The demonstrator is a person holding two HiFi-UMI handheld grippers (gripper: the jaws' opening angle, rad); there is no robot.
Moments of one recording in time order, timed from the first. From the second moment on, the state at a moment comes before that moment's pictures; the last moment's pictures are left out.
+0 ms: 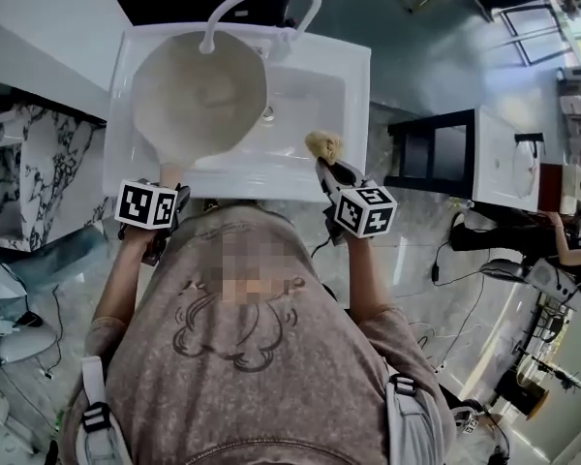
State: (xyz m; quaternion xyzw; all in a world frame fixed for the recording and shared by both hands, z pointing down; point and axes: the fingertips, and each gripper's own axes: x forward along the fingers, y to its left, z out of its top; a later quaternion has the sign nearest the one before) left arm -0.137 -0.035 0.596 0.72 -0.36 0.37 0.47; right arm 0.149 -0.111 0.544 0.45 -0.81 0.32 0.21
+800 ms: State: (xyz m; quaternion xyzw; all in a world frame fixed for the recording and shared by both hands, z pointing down) left arm -0.136 -0.046 0.587 0.71 -0.39 0.32 0.49; right arm 0.122 -0.100 0.567 0.47 -0.79 0.34 0.20
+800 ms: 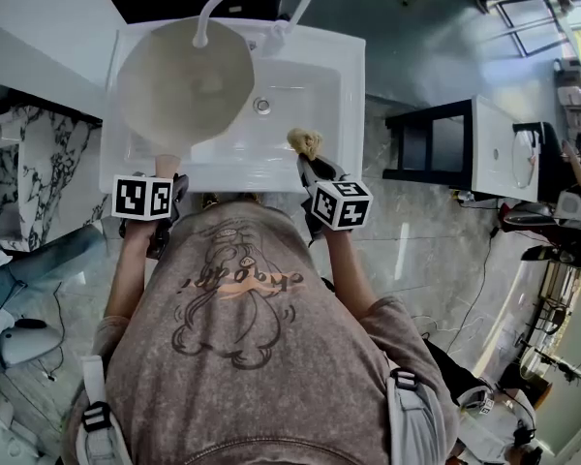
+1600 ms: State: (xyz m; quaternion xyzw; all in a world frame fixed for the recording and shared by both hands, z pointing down) left arm -0.135 -0.041 0.583 0.71 -0.40 0.32 0.49; right arm 0.107 -0.095 0.570 0.45 -0.80 0.33 0.22
